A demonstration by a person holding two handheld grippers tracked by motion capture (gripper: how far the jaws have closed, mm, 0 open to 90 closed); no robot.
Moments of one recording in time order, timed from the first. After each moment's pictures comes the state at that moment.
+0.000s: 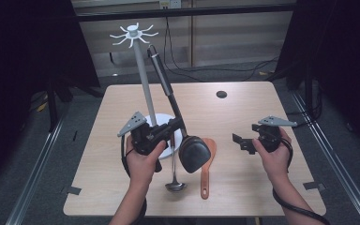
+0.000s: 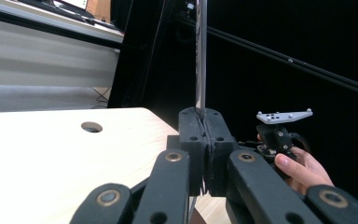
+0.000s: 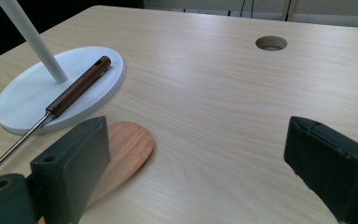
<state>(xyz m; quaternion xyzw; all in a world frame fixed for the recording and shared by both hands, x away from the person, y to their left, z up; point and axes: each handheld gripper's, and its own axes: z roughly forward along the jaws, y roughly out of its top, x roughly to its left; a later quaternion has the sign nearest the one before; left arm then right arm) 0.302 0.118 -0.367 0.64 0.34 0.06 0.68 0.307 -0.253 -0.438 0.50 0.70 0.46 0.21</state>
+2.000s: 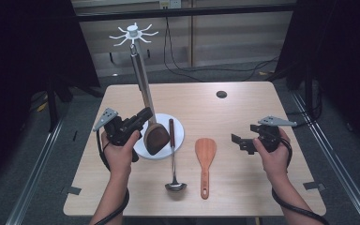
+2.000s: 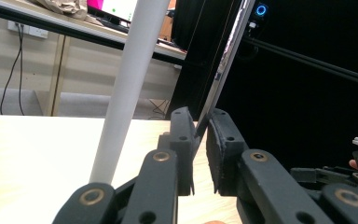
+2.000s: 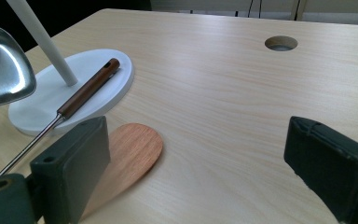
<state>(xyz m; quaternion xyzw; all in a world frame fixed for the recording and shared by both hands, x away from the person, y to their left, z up) 0.338 0.182 -0.384 0.61 0.41 0.15 0.66 0.307 -0.252 -0.438 0.50 0.70 0.47 0.20</state>
